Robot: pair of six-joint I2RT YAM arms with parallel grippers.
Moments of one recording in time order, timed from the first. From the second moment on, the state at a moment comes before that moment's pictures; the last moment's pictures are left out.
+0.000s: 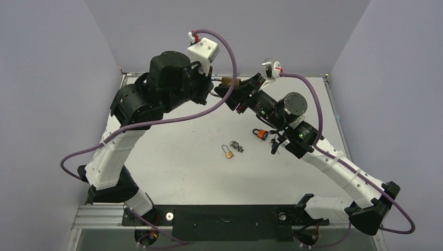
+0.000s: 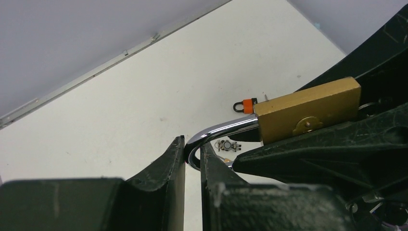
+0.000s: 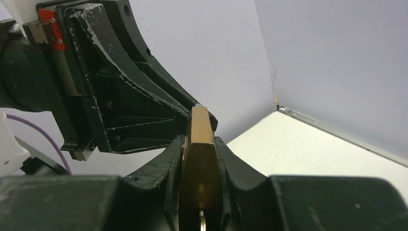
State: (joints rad) left arm -0.93 1.62 2.44 -1.17 -0.28 -0.12; right arm 0.80 1.22 1.26 0.23 -0.18 0.40
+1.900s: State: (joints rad) left arm -0.97 1.25 1.66 -0.66 -0.40 -0.20; right arm 0.68 1.25 1.19 0.20 -0.47 0.56
